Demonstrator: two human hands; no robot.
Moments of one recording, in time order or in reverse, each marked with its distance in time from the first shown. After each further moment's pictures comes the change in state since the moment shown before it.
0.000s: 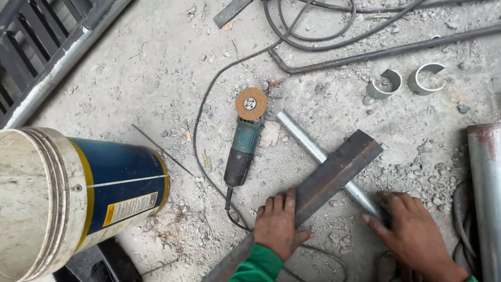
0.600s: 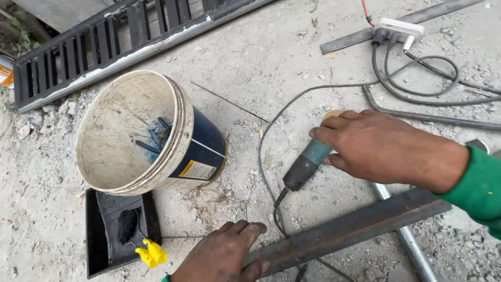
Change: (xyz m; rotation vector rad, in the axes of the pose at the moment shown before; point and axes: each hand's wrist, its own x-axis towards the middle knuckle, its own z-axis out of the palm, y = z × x) left_hand -0.205 -0.122 -0.129 -0.293 -0.018 -0.052; right_hand 0.142 -0.336 -0.202 -0.549 -0.363 -0.924
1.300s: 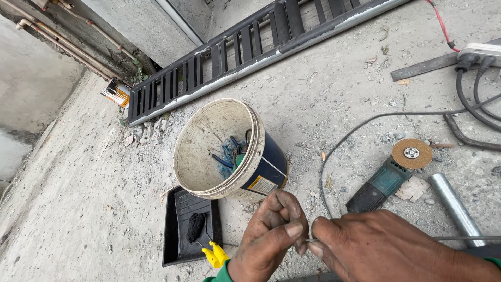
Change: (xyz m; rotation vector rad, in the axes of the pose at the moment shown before) left_hand -0.022 0.017 -0.036 -1.596 0.538 0.584; right_hand -0.003 -0.123 0.027 0.217 0.136 -0.316
